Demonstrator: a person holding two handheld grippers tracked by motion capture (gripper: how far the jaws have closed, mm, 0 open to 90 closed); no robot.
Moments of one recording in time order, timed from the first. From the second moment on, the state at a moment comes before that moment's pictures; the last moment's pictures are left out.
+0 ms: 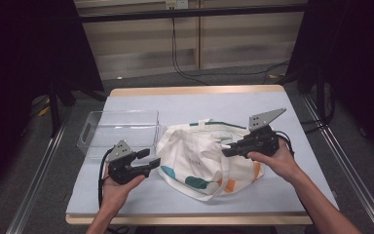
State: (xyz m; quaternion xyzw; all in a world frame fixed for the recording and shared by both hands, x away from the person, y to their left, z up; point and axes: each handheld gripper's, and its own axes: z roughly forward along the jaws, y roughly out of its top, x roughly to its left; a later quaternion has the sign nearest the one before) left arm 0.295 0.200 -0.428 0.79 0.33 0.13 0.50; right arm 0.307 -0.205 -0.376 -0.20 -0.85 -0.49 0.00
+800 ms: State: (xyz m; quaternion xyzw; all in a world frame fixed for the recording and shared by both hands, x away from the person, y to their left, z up) left arm 0.314 0.185 -0.433 0.80 0.32 0.13 0.49; right arm 0.274 -0.195 -0.388 -0.17 -0.85 -0.50 0.02
